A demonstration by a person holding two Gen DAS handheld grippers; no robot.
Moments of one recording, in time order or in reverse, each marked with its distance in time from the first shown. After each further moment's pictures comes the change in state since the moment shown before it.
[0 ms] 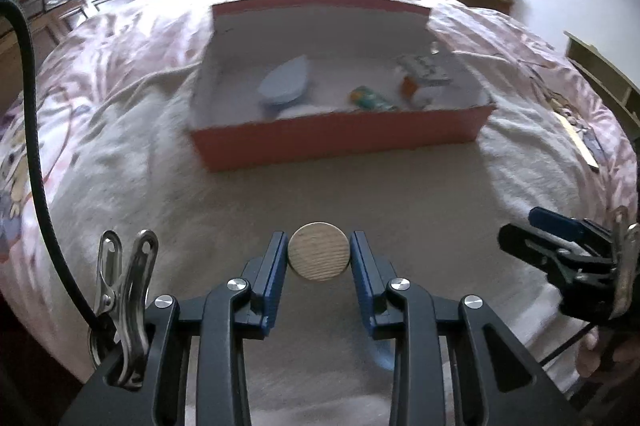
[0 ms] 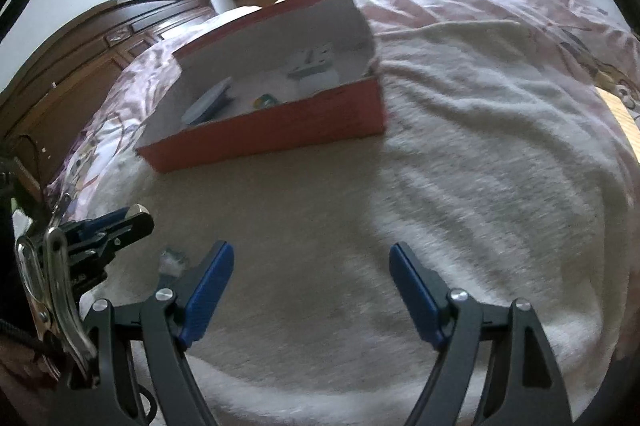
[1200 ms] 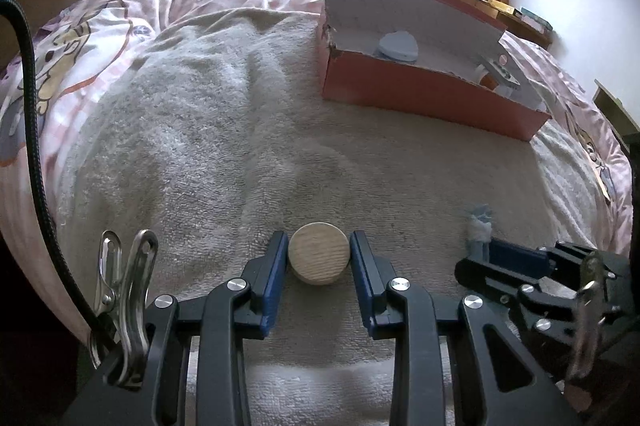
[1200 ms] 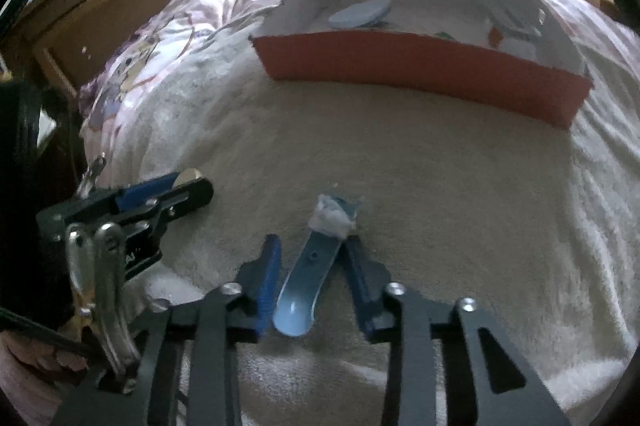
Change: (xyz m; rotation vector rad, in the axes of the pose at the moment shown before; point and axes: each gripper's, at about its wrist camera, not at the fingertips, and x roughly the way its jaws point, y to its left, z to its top) left arm -0.004 0.077 -0.050 -0.194 0.013 0.003; right arm 0.057 0.127 -0.024 -0.271 0.191 0.081
